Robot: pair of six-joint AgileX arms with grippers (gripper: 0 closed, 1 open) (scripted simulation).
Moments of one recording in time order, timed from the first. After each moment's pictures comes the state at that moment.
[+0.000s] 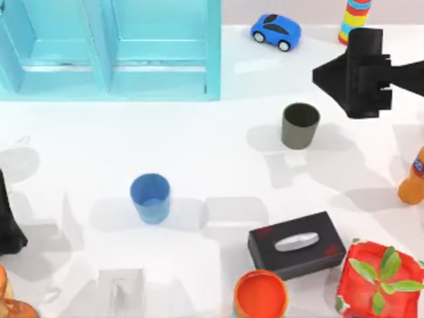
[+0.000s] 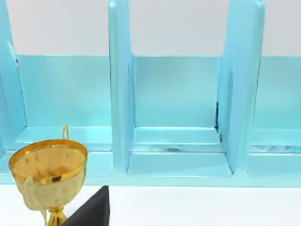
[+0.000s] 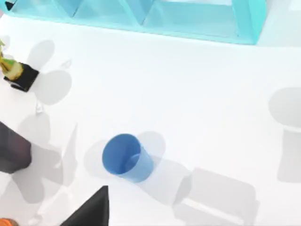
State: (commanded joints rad) left arm 0.00 0.00 0.00 0.00 0.00 0.00; right arm 0.59 1.13 1.25 -0.75 -0.09 0.40
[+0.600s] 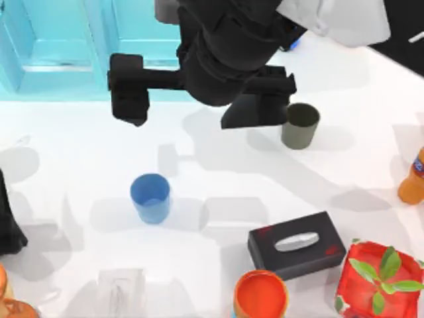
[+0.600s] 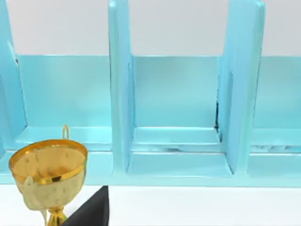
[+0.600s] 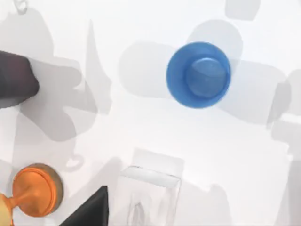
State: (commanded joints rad) left arm 0.00 0.00 0.00 0.00 0.00 0.00; right arm 0.88 1.97 2.07 -1.24 -0.01 0.73
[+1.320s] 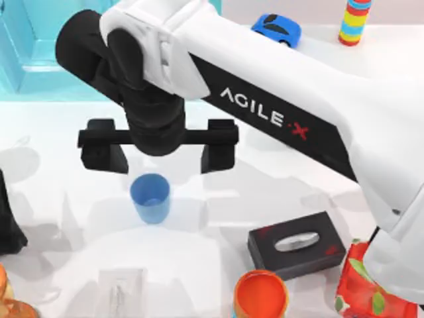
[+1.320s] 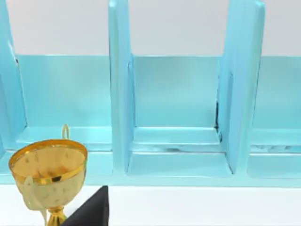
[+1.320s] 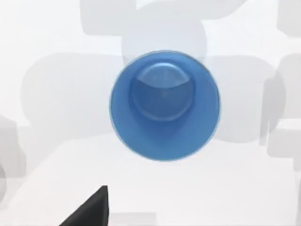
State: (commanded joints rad) left arm 0.00 0.00 0.00 0.00 0.00 0.00; right arm 0.94 2.45 2.47 -1.47 0.16 0.94
